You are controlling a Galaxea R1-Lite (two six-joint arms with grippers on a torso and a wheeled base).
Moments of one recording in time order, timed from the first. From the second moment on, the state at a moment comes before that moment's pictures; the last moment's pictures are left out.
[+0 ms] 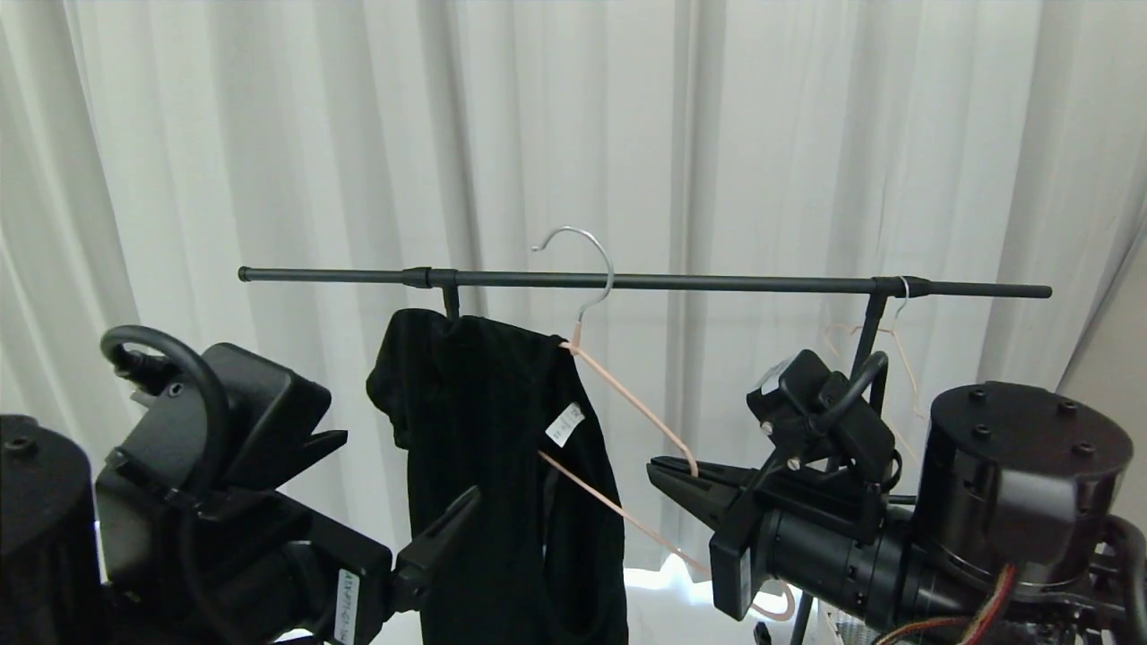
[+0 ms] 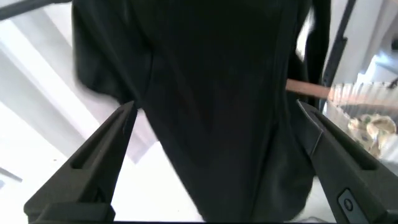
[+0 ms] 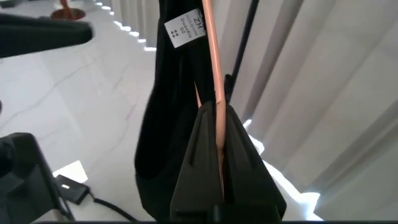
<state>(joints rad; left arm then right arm) -0.94 1.20 -0.59 -0.19 0.58 -0.02 1.02 1.62 -0.61 -0.83 -0.07 0.08</state>
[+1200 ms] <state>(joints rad) -0.94 1.03 -0.36 -0.19 -0.13 0.44 1.02 1.41 -0.19 -0.83 0.28 -0.28</state>
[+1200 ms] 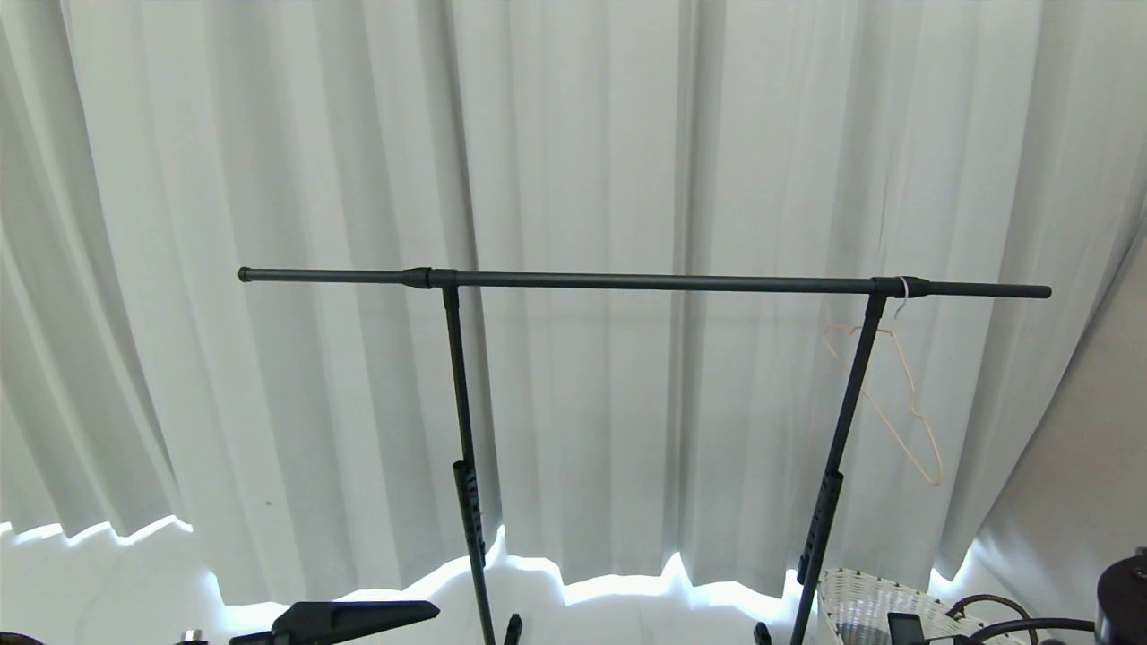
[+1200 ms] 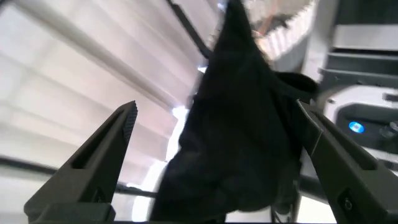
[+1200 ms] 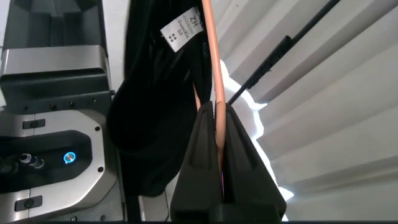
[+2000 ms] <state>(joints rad) -0.94 1.25 -0.39 -0.20 -0.13 0.37 1.03 1.40 -0.17 -0.86 0.28 -0.34</state>
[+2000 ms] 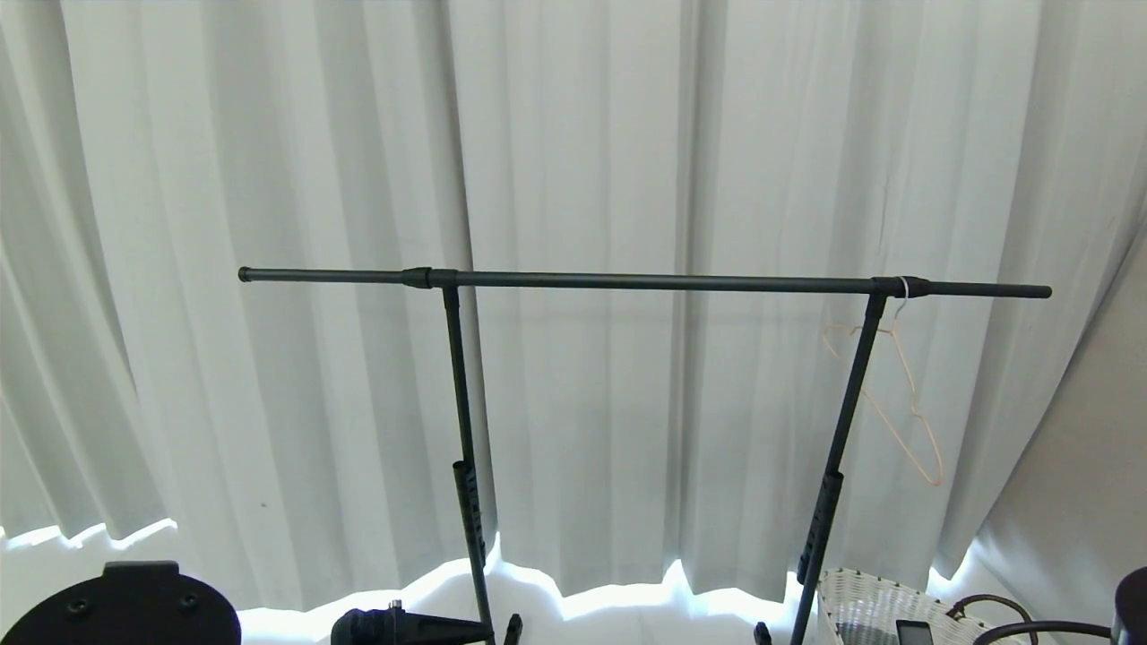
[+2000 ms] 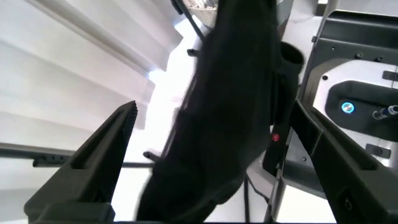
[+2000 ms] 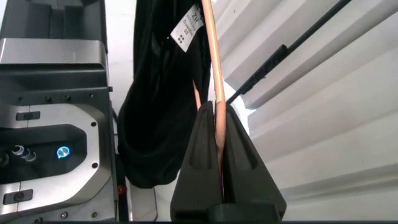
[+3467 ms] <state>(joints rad) -0.75 1.29 -0.32 -0.35 0.02 0.37 0.95 1.35 -0.12 -0.86 0.17 -0.36</state>
